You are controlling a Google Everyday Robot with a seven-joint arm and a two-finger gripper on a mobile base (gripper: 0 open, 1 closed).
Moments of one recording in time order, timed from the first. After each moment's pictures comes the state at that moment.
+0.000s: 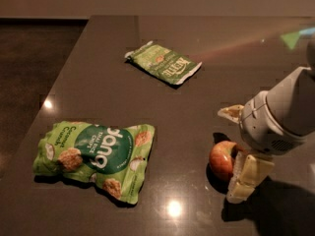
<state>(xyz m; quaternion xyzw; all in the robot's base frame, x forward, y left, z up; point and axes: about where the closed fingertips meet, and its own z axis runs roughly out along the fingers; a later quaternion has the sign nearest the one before) 0.368 -0.144 0.855 -0.66 0.73 0.09 0.18</state>
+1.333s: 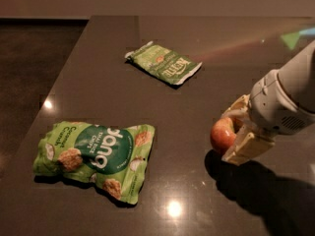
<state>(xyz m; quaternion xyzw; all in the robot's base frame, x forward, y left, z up) 0.384 -0.151 0.885 -0.64 0.74 0.10 0.18</state>
